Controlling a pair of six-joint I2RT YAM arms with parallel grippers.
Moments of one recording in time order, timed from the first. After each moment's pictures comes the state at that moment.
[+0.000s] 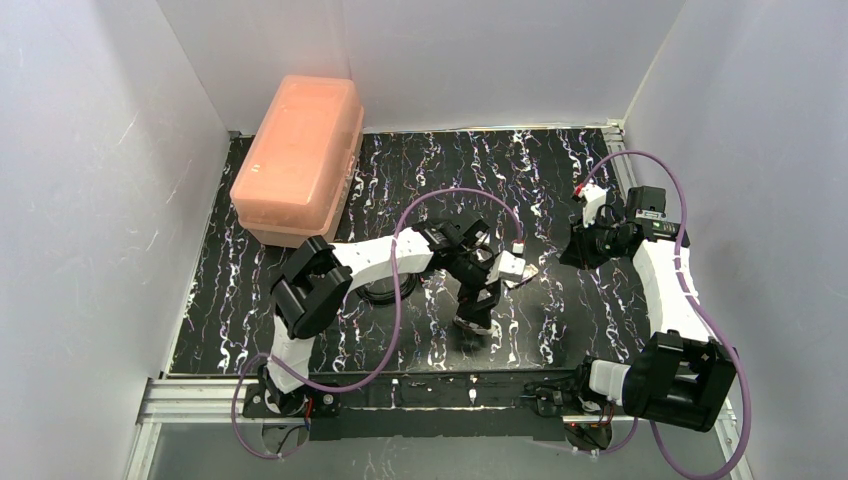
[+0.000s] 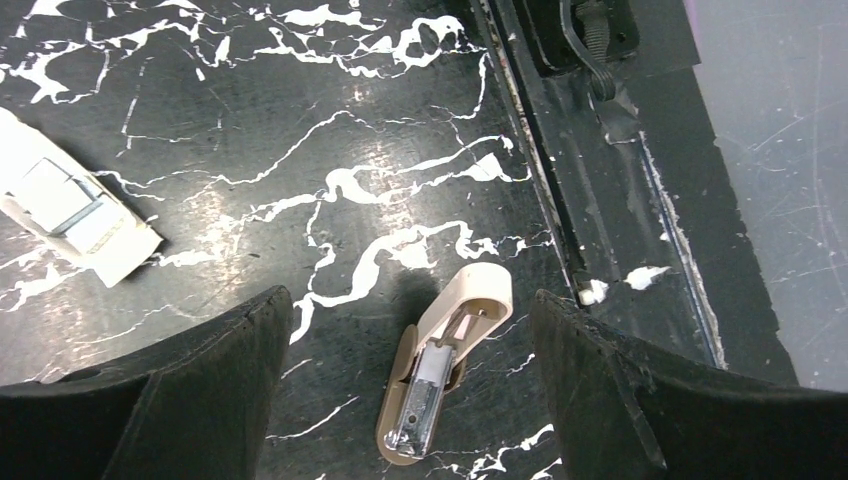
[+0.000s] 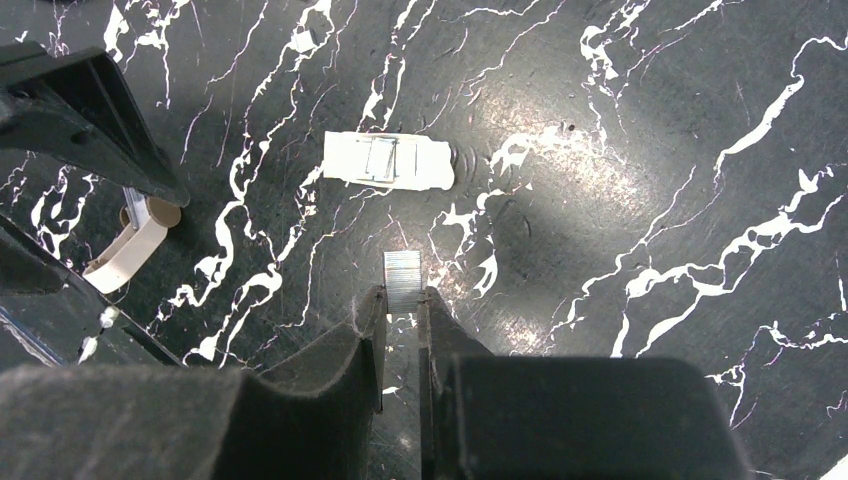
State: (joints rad) left arm -0.95 1.95 1.42 -0.48 0.83 0.61; right arm -0.17 1.20 0.95 -0.84 -0.67 -0.57
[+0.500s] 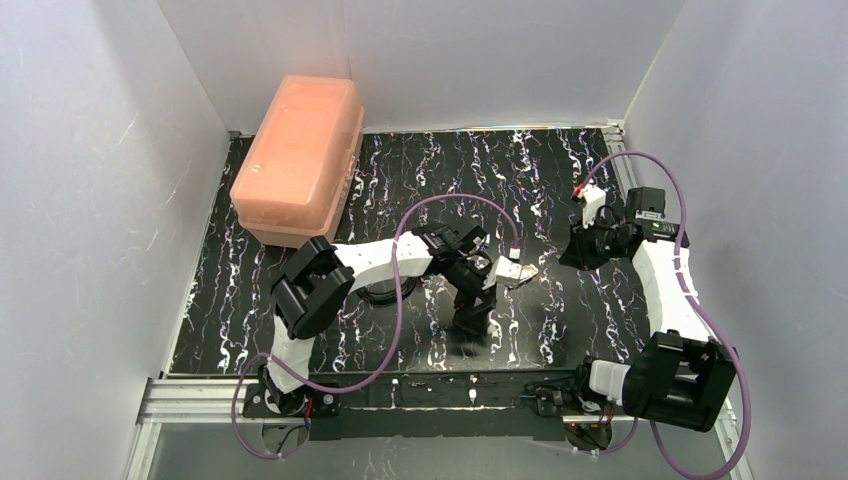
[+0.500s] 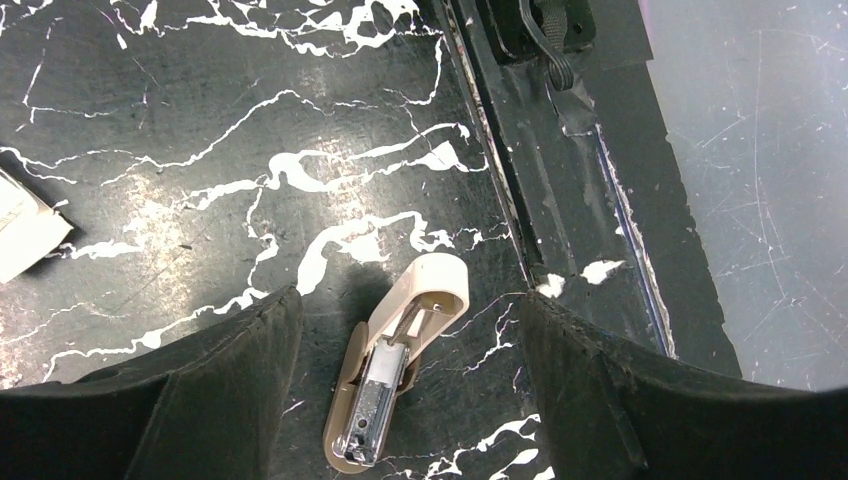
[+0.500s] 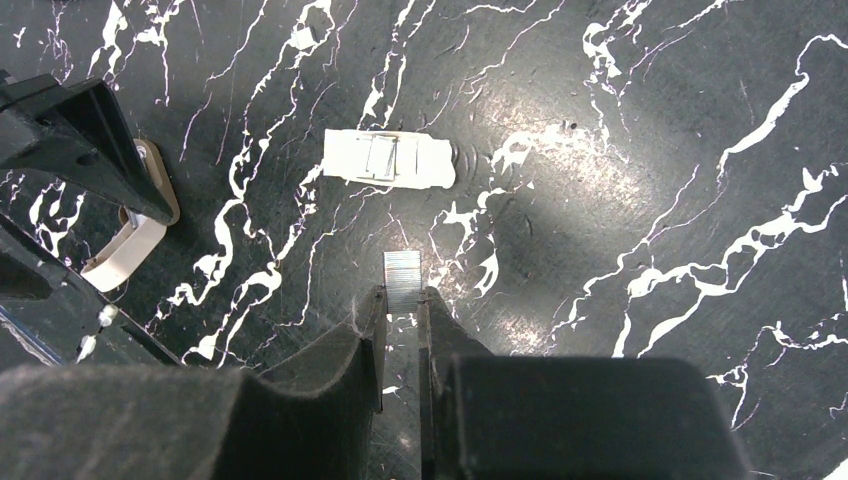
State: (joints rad) left arm -0.95 1.96 1.38 -0.48 0.89 0.56; right arm -0.17 1.20 0.95 -0.84 -0.67 -0.58
